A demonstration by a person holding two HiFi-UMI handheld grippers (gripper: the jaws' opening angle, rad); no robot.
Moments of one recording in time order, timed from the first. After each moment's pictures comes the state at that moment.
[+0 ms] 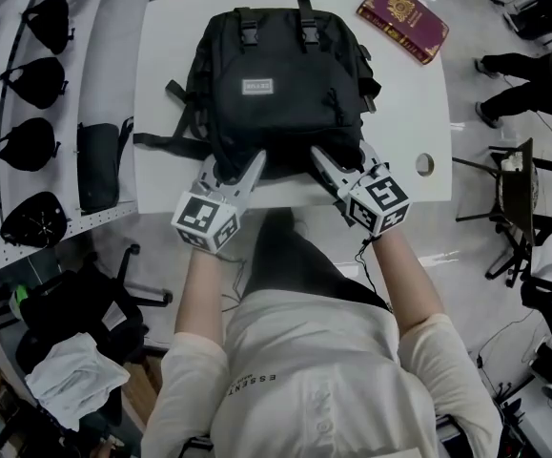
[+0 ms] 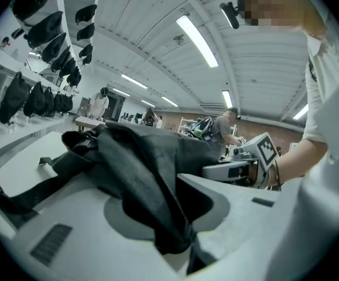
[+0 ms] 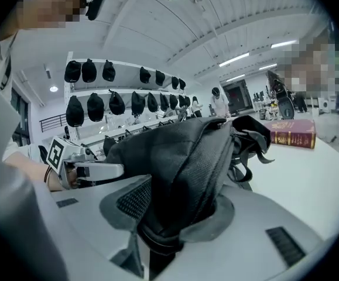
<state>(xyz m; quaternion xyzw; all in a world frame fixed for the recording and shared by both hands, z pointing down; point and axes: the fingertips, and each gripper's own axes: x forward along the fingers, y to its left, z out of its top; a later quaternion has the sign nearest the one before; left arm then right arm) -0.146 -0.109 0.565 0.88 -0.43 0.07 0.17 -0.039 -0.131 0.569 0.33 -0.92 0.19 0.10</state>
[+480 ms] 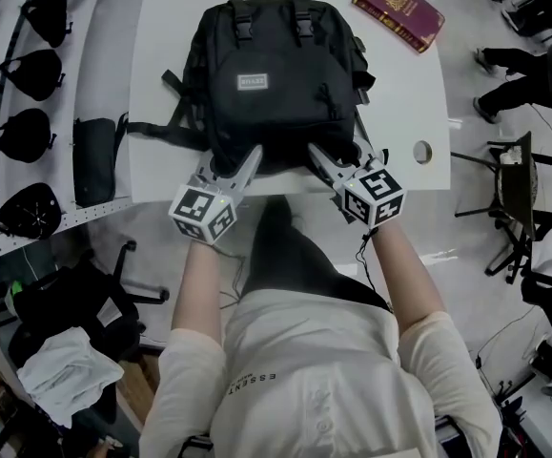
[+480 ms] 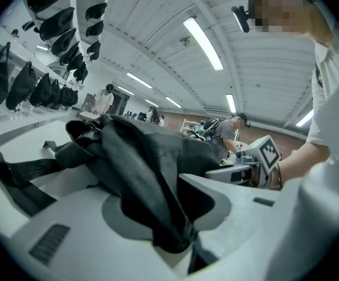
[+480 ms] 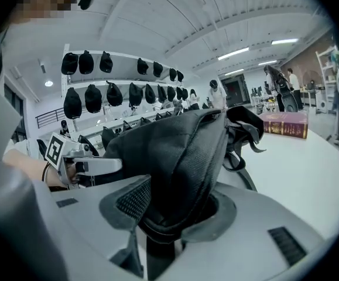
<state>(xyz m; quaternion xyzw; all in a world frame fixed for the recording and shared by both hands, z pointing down) -0.146 -0.092 0.589 0.88 -0.43 0.05 0.20 -0.030 -0.109 0.596 0.34 -0.91 0.20 0.14</state>
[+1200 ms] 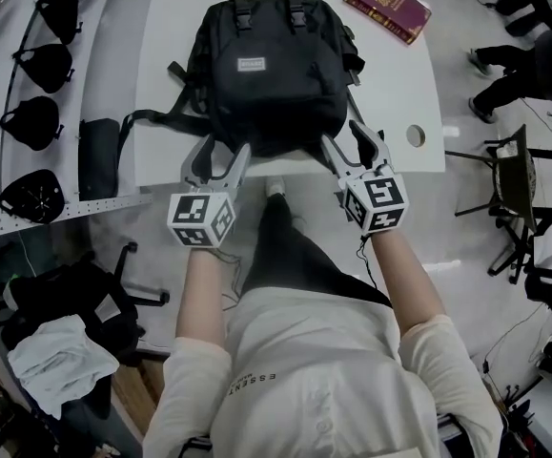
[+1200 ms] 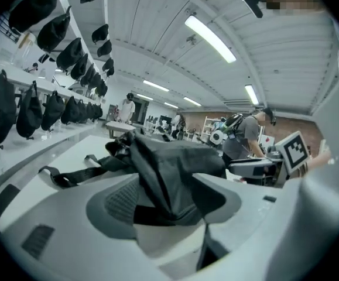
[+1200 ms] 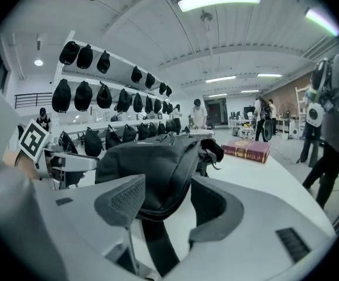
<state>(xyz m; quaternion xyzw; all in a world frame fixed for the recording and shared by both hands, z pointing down) -0.180 -0.048 0.562 0.81 -0.55 0.08 0.18 0.014 -0.078 0.556 0.46 -0.87 0.12 0.13</state>
